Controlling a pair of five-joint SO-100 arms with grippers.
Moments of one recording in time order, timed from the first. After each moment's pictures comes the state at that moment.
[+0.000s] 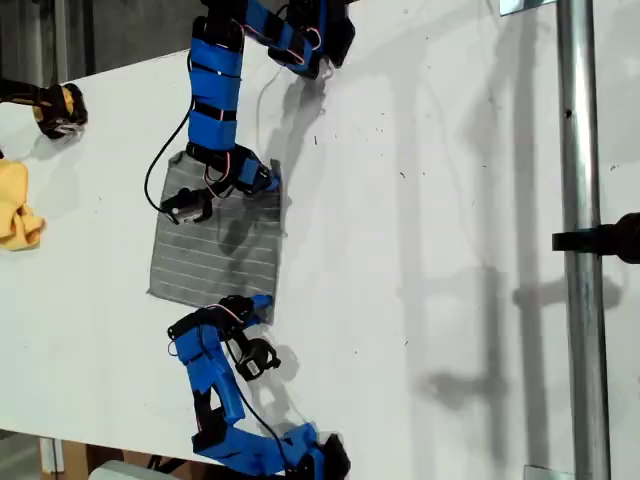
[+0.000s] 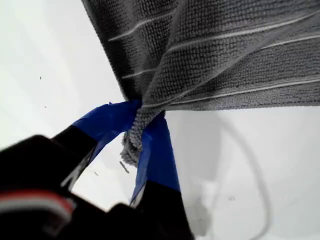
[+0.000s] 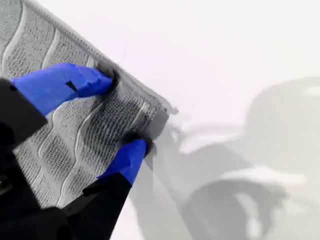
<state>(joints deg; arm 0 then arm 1) -37.2 50.4 60.8 86.9 -22.5 23.2 85.3 102.5 68.9 30.0</state>
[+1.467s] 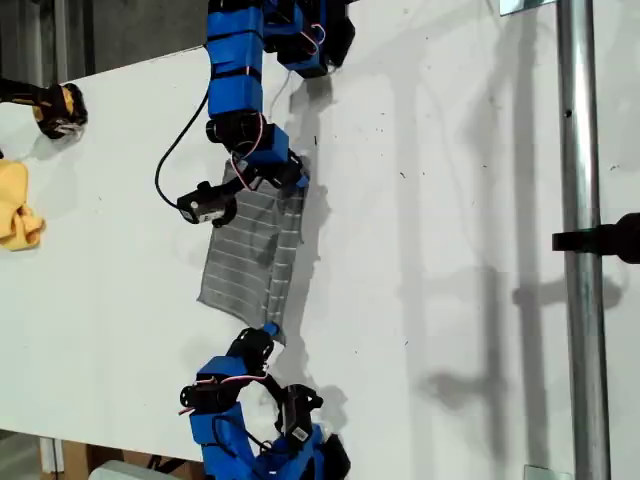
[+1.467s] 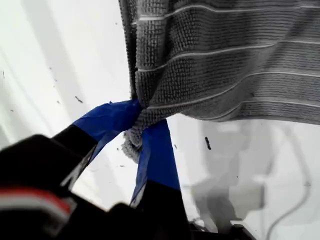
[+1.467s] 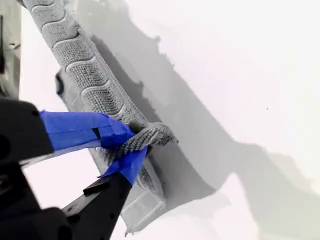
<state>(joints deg) -17.9 104.3 97.1 80.5 -44.0 2.9 98.9 93.1 86.0 43.7</state>
